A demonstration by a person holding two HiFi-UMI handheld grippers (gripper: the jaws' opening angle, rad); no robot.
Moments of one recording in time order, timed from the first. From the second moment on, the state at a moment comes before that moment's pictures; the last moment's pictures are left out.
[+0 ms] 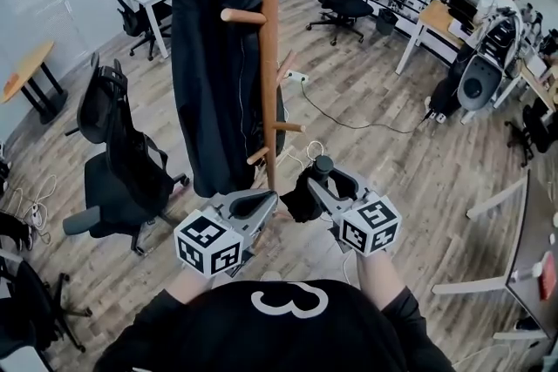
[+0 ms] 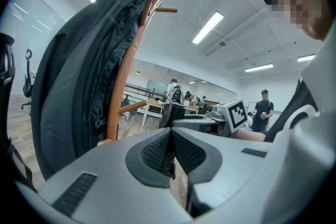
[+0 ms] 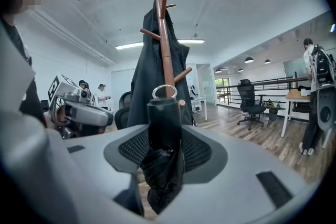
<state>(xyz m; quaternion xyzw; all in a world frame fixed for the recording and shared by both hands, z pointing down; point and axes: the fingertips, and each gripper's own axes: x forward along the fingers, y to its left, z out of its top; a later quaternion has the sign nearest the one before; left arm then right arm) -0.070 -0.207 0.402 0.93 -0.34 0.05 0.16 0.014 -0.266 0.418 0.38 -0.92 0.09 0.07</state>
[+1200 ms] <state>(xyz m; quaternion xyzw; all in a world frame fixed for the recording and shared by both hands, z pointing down) -0.001 -0.028 0.378 0.94 -0.33 0.04 0.12 0.081 -0.033 0.374 0.35 -0.94 0.04 0.04</state>
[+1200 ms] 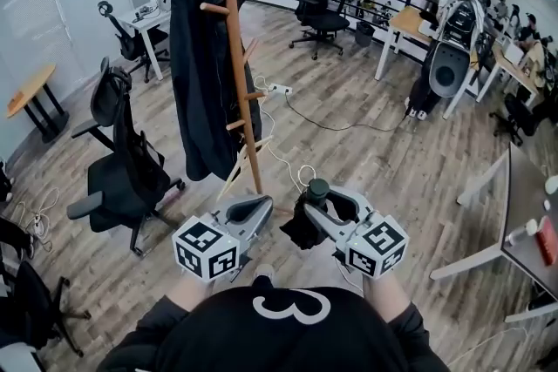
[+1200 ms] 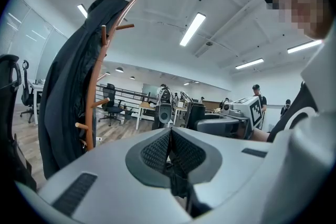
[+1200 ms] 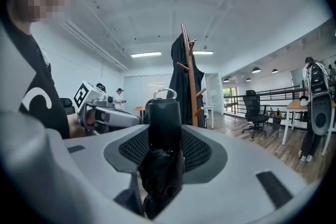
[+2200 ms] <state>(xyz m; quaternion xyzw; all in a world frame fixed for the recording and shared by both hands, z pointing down) 0.014 0.015 0.380 0.94 -0.32 0.05 0.11 0.101 0.009 0.388 0.37 -0.93 0.06 0.02</state>
